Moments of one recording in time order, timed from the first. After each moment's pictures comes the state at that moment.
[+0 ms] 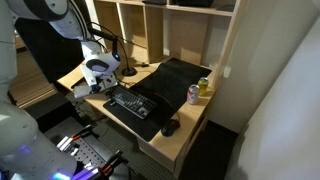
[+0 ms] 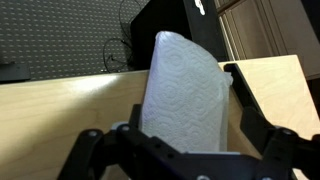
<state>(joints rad) 0.25 0.53 0.26 -2.19 0.98 2.30 -0.25</state>
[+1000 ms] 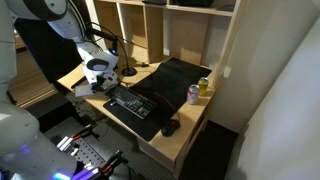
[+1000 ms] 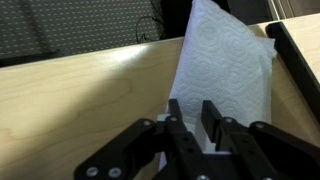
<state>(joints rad) 0.29 0.54 0.24 -2.19 0.79 2.44 0.02</state>
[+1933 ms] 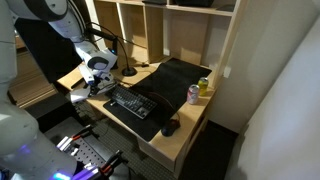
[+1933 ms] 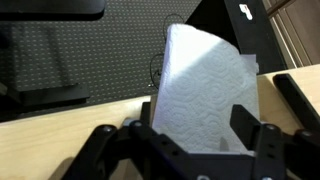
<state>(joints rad) 0.26 0.53 0.27 -2.17 0.68 2.25 0.09</state>
